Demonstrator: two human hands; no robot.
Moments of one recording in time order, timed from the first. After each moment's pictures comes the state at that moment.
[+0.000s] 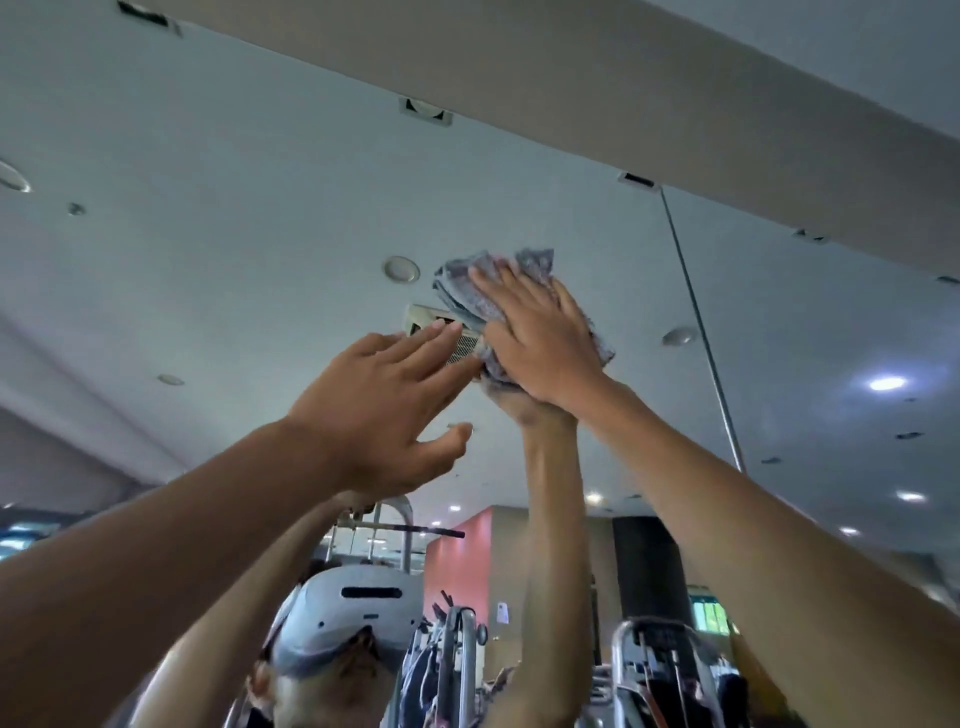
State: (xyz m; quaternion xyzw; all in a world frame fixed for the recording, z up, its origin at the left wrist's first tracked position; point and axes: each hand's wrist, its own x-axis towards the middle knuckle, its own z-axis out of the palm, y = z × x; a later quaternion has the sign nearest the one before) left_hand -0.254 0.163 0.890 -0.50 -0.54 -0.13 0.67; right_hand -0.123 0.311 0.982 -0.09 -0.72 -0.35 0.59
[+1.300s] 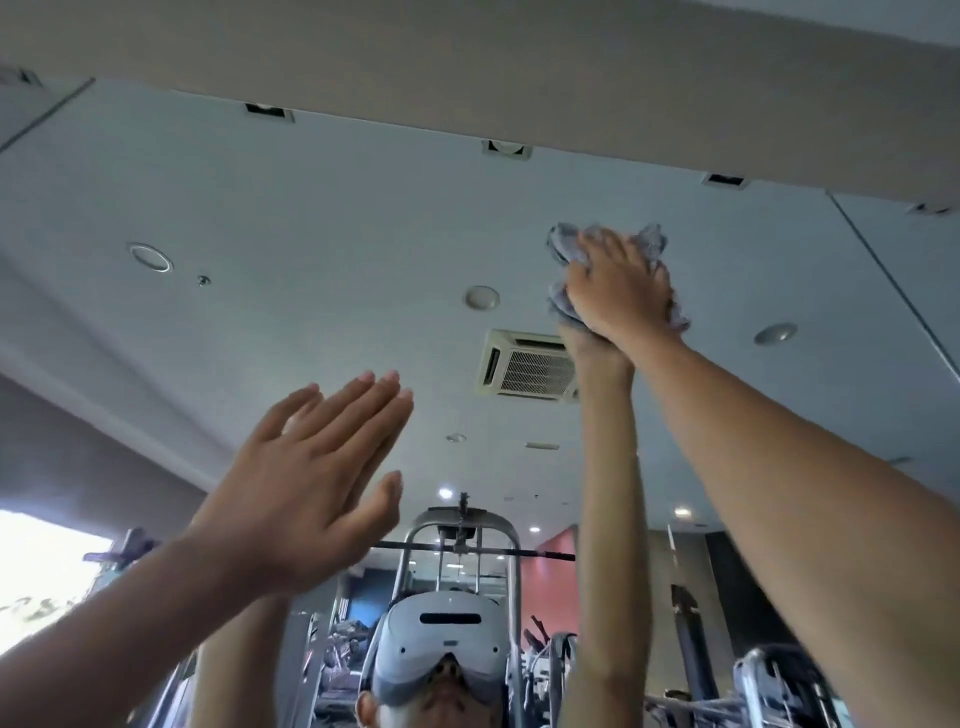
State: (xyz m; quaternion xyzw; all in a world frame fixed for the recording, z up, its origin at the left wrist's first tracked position) left_hand -0.447 -0.026 0.832 -0.42 -0.57 -0.17 0.69; right_hand -0.253 0.177 1.040 -0.20 -0.63 -0.20 0.72
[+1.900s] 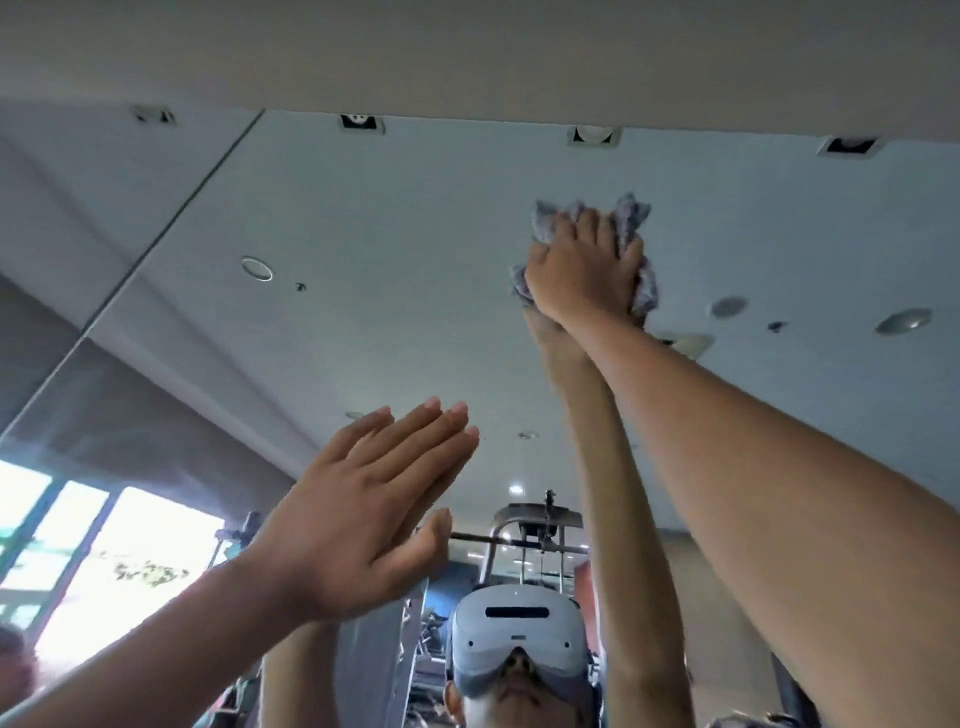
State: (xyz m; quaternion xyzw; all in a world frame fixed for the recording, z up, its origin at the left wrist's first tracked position) left_hand -0.525 -0.111 0.801 -0.48 -0.54 -0.15 0.68; right_hand -0.395 0.027 1.021 -0.18 -0.62 -0.20 0.74
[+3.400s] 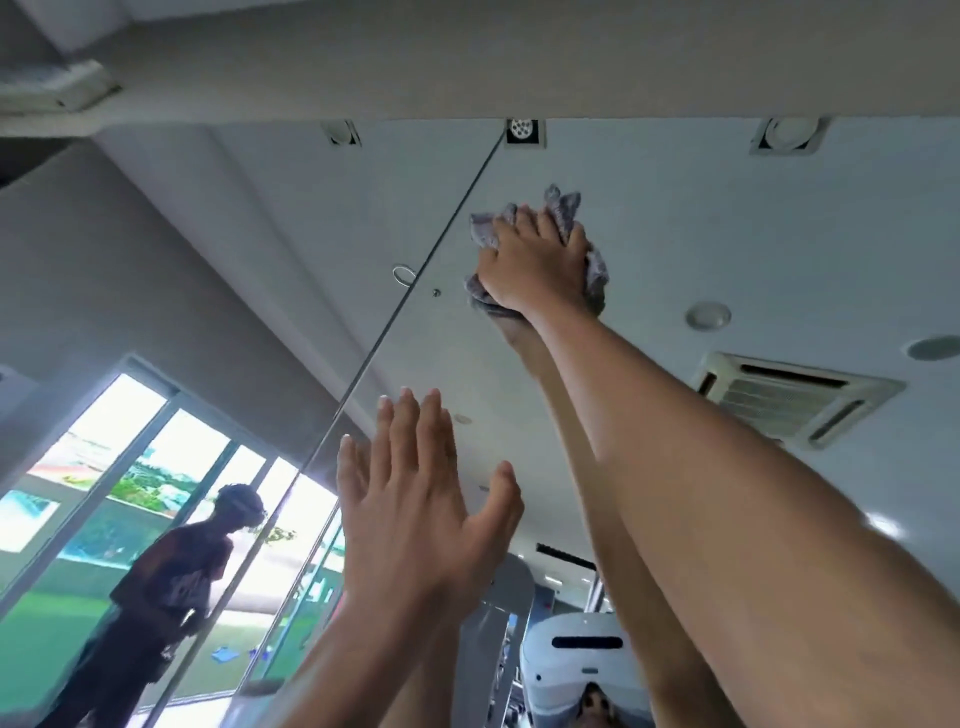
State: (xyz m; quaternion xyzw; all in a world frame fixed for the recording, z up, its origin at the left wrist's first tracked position) left_hand -0.610 -0.217 0.750 -0.15 -0.66 -0.46 0.57; right_hand -0.595 -0.201 0.996 -0.03 -0.72 -0.28 0.64
